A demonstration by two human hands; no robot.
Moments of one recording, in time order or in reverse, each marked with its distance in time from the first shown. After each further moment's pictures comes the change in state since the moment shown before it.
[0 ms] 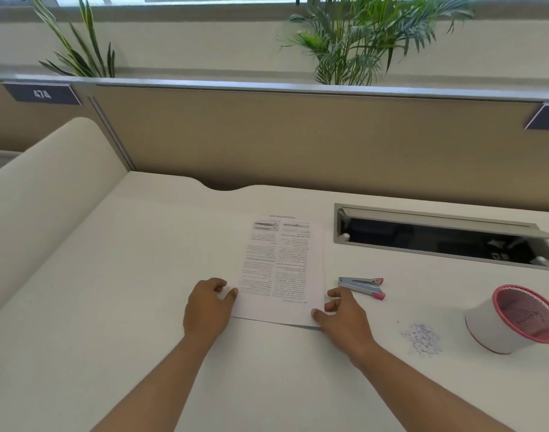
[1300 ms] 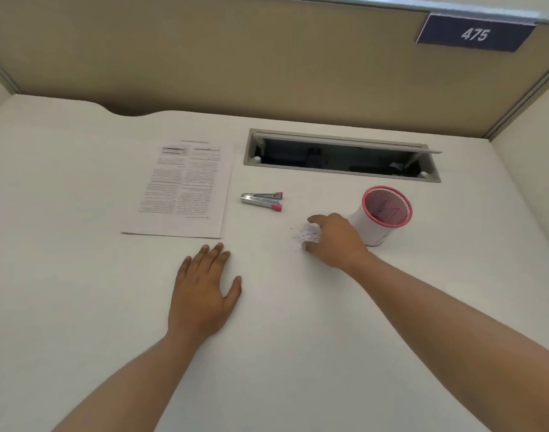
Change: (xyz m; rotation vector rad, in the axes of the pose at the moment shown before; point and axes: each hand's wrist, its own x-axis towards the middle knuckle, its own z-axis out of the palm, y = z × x) left_hand -0.183 0.027 0.123 0.418 -0.036 0.590; right_hand -0.011 0.091 -0.162 -0.660 -0.017 -0.194
